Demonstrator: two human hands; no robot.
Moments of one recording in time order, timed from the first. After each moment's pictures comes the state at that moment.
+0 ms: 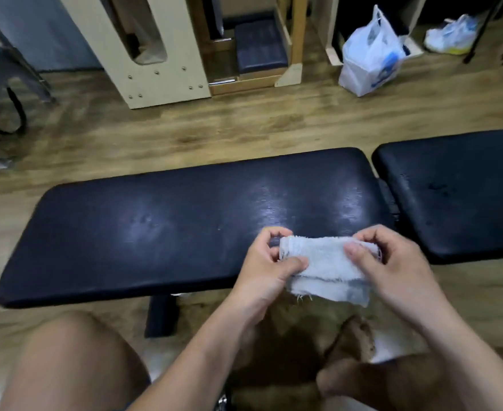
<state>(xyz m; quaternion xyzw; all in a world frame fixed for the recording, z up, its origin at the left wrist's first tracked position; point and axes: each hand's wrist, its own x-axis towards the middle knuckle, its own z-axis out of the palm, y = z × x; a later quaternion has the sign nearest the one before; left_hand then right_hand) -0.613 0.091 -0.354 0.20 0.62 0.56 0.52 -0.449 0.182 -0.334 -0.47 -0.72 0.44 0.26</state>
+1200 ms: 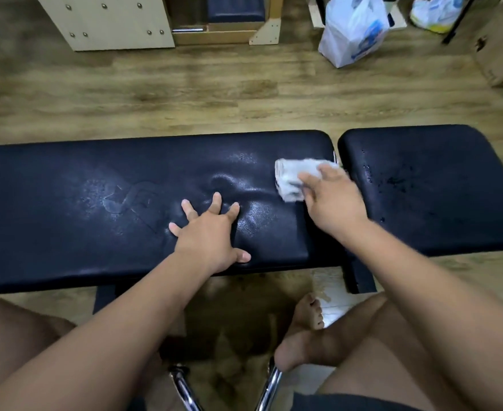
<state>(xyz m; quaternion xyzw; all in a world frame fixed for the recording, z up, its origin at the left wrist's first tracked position) -0.649 0.152 -0.377 0.46 0.83 -0.08 0.29 -0.482 0.322 -0.404 -0.41 -0.91 0.05 0.03</state>
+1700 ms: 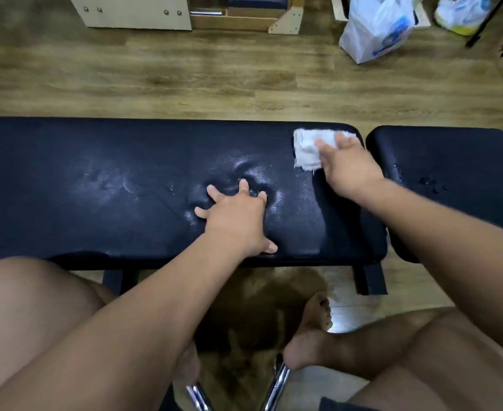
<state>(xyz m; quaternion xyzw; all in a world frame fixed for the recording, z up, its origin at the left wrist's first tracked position) -0.656 0.162 -0.369 0.48 0.82 -0.11 0.30 -0.531 0.372 -0.416 -0.35 -0.93 -0.04 -0.08</state>
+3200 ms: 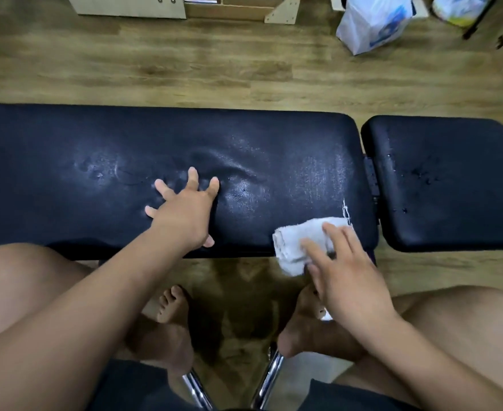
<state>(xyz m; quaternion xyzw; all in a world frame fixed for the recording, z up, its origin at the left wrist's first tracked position) -0.702 0.121 -0.378 0.43 0.84 -0.11 0.30 -0.432 0.181 -0.399 -0.35 -0.94 0.06 0.00</state>
